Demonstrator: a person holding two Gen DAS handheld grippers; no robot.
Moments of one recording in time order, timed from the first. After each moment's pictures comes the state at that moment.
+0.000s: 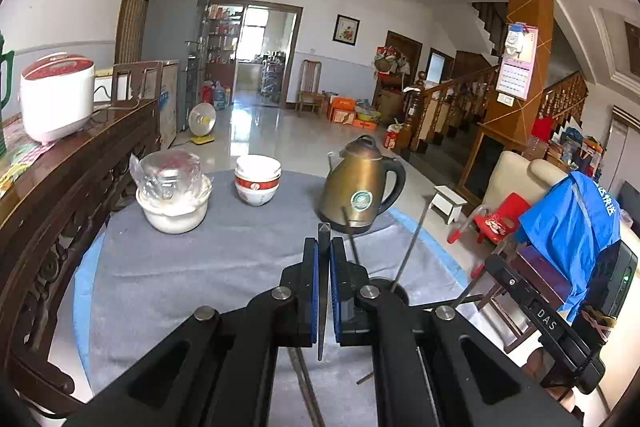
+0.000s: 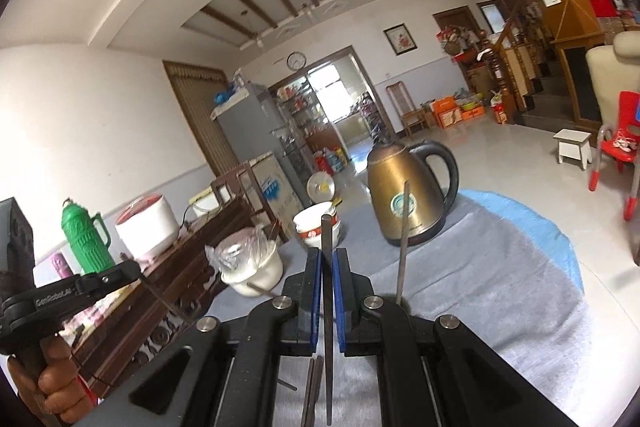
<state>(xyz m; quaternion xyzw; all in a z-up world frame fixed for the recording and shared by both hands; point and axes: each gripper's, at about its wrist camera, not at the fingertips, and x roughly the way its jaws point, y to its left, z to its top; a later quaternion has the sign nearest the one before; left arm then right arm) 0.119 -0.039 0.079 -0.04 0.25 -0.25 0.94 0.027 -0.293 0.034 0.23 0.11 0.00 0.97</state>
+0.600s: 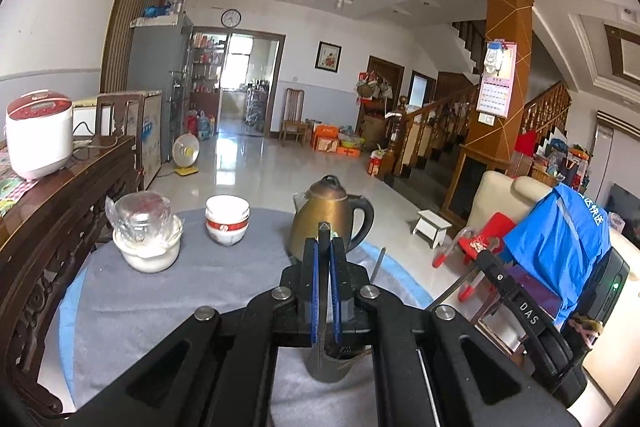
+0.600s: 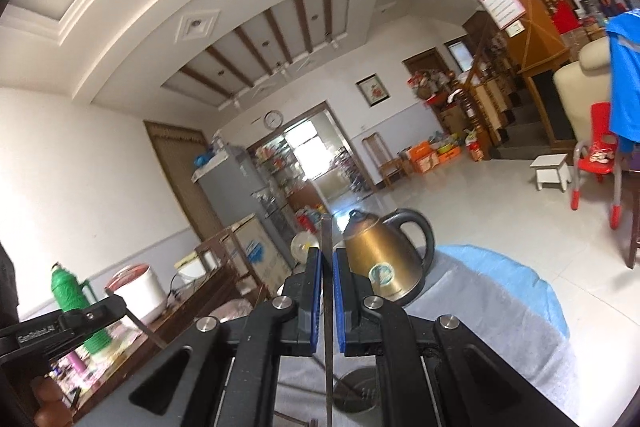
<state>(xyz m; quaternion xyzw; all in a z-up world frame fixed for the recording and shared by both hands) 0.105 -0.087 0.123 -0.05 0.19 -0.27 0.94 0.021 -0.324 0.068 0.27 0.01 -0.07 0.96</state>
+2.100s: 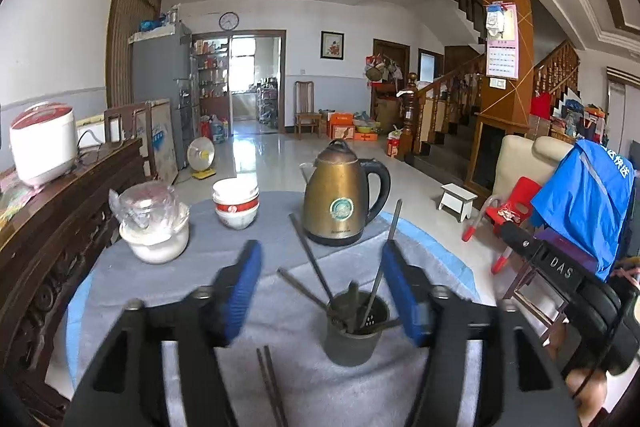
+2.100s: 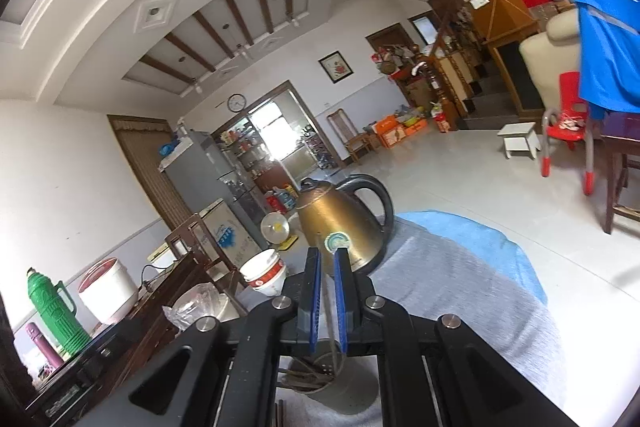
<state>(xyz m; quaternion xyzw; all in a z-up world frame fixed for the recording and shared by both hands) 0.090 -0.117 0.058 0.01 0.20 -0.24 0.95 0.020 -0.350 0.027 0.30 0.08 -0.12 0.94</state>
